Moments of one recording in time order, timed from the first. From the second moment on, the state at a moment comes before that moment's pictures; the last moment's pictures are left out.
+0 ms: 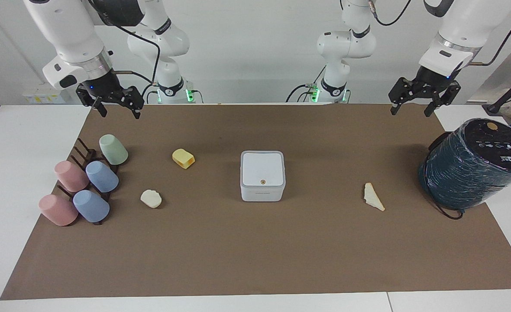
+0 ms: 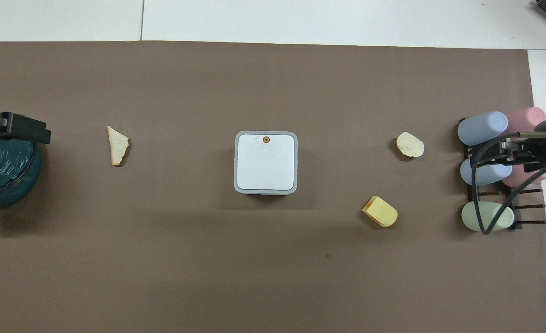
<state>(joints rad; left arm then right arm) -0.13 0.01 0.04 -1.48 -0.03 1.55 0.05 0.03 -0.03 0.00 -1.62 -0.01 1.53 0.12</state>
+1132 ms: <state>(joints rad) -0.42 -0.07 0.02 -1.76 -0.03 1.81 -0.30 0.03 -0.18 0.00 -2.02 -0.01 1.86 0.12</state>
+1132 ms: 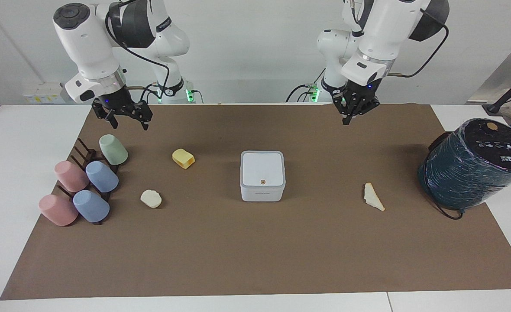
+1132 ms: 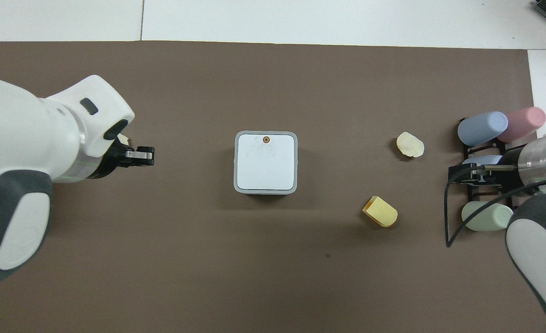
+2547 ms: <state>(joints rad) -0.67 0.26 0.02 -1.83 -0.08 2.40 -0.58 0.07 0.11 0.00 -2.15 -0.01 2.52 0.05</state>
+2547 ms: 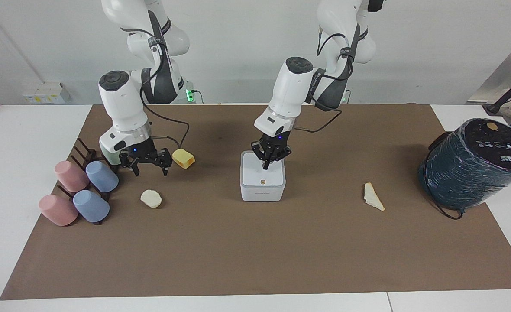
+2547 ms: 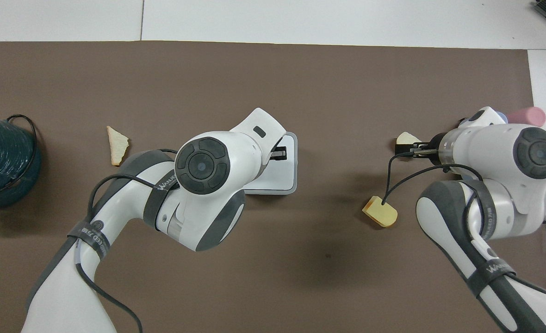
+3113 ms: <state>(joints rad) -0.68 0.30 0.02 -1.82 -0.08 2.46 -0.58 0.02 0.26 0.00 -2.16 -0.01 2.77 -0.20</state>
